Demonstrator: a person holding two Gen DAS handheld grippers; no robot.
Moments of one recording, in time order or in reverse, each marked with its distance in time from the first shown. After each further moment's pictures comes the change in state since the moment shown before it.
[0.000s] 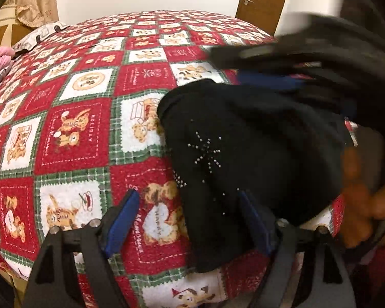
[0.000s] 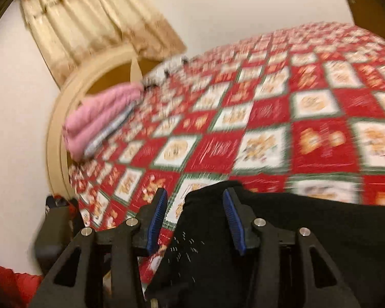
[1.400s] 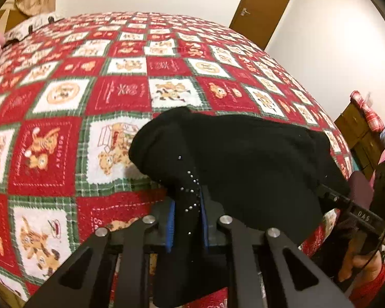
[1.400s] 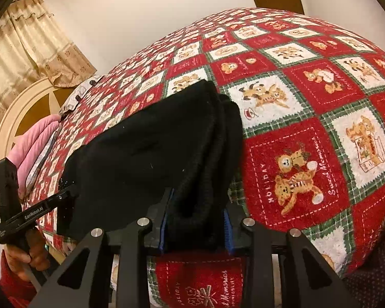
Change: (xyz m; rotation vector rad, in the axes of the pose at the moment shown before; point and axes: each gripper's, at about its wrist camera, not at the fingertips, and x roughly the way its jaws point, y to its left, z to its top) left arm 0.007 -0.016 0.028 -0.059 -0.036 -0.113; right arm -0.113 -0.118 -0.098 0.295 -0.018 -0.397
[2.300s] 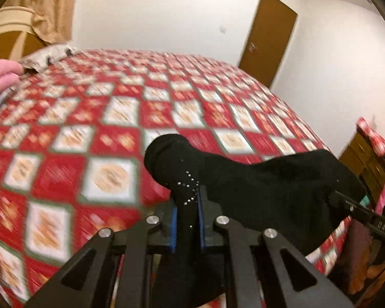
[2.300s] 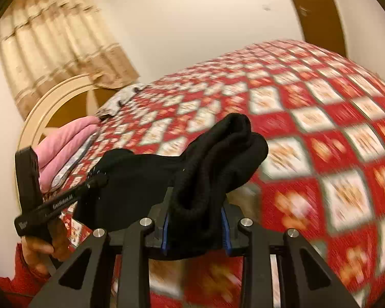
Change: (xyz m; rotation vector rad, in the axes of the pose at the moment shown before) left arm -0.059 0.058 0.084 -0.024 -0.227 0.071; right arm 0.000 0.140 0.087 -0.199 -0.097 0.172
